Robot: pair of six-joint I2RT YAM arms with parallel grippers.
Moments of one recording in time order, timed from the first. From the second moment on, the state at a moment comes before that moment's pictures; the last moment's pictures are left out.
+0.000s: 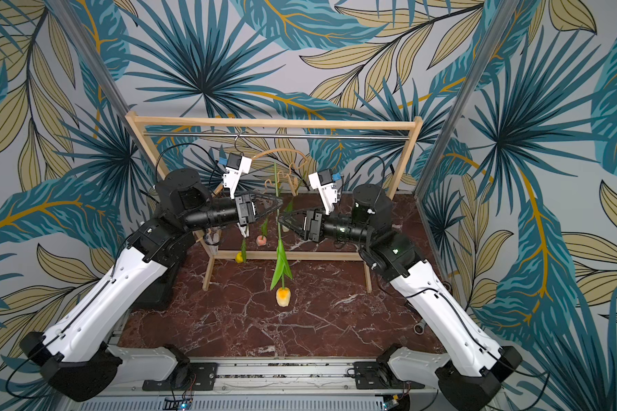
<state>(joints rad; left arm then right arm) -0.57 1.32 1.58 -0.32 0.69 -0.70 0.57 1.21 1.45 -0.36 -0.67 0.65</state>
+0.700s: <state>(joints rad) -0.56 1.32 1.56 -0.24 0.76 -0.73 0.56 1.21 1.40 -0.33 -0.80 0.71</state>
